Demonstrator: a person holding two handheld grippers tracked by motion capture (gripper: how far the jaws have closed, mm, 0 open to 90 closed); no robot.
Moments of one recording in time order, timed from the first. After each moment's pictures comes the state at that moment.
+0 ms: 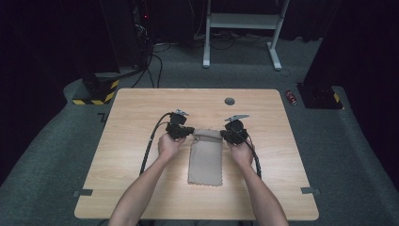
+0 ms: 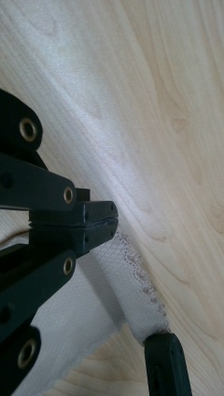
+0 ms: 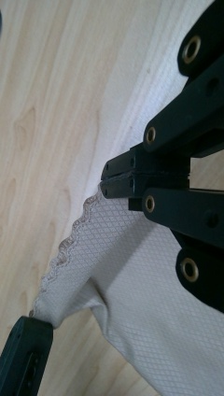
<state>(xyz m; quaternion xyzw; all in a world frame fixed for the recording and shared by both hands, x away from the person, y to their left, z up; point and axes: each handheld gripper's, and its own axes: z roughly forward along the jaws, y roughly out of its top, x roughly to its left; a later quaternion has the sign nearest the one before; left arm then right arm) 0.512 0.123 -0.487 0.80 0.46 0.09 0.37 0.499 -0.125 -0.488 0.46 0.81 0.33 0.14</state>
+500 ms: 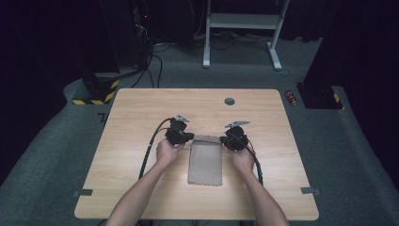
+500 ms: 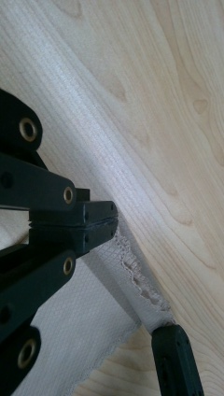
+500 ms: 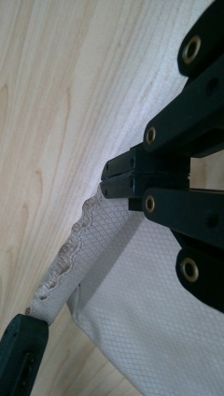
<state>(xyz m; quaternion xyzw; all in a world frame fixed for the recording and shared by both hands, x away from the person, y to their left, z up) 0.491 0.122 -0.492 0.82 0.44 0.09 0.36 0.482 -0.128 -0.499 0.45 0.82 0.34 0.13</state>
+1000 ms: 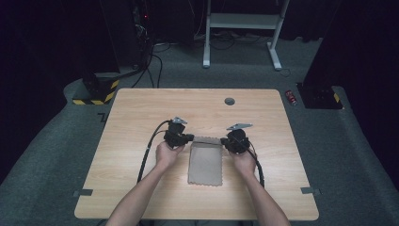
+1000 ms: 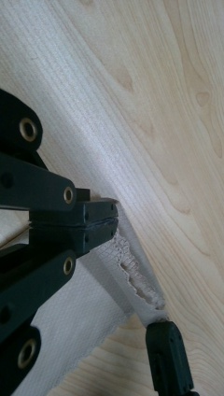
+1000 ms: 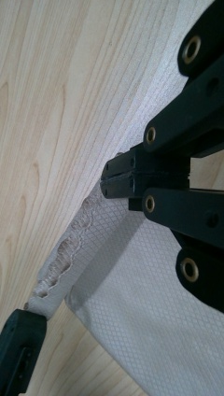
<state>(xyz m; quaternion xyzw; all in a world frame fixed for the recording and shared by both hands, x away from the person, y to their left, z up) 0.480 0.126 -0.491 0.81 0.43 0.08 0.38 0.470 -0.134 -0.495 0.44 0.81 0.35 0.13</state>
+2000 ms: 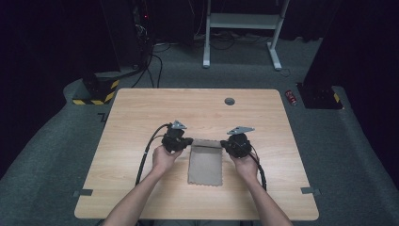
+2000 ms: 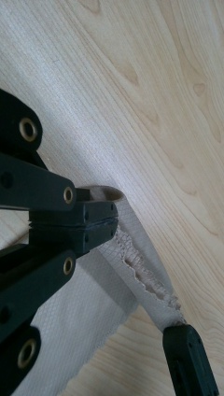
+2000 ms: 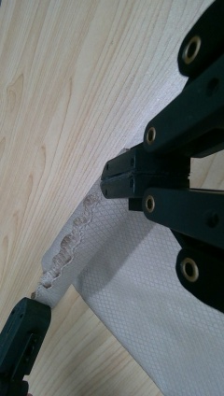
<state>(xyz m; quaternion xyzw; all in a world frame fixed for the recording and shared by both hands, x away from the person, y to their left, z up) 0.457 0.128 -0.480 0.82 0.40 0.10 0.39 0.447 -0.135 -0.483 0.41 0.82 0.37 0.14</state>
